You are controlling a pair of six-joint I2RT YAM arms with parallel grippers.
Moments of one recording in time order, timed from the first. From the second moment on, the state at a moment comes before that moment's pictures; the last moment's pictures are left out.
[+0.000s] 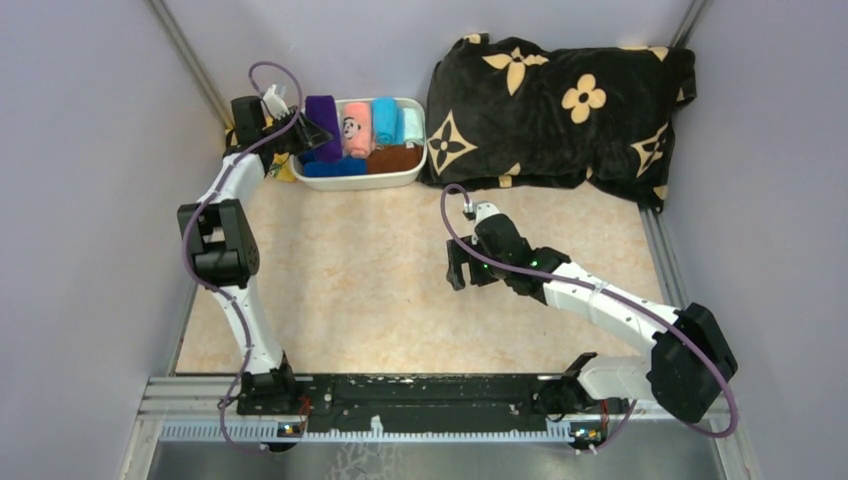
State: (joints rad) left arm 0.08 2.01 1.62 -0.04 0.65 -0.43; right arm 0.73 1.22 0.79 -0.34 0.04 0.39
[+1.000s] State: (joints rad) left arm 0.12 2.49 2.18 -0.24 0.71 -0.28; right arm 0.73 1.27 0.84 -0.44 0.07 0.38
